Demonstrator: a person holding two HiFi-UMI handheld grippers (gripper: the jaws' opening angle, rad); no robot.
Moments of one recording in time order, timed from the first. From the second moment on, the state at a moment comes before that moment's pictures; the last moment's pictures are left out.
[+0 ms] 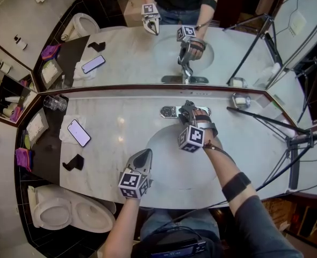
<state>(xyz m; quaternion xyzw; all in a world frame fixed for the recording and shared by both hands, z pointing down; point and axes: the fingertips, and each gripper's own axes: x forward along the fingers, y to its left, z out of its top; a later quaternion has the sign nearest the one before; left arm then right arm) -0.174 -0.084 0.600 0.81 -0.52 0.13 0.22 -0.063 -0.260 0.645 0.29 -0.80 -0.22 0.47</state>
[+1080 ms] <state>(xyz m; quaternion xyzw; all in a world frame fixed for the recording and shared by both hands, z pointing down) -0.164 -0.088 0.613 0.81 -0.52 0.13 0.23 -0.067 -0.249 0.664 0.24 -0.76 -0.30 0.52</state>
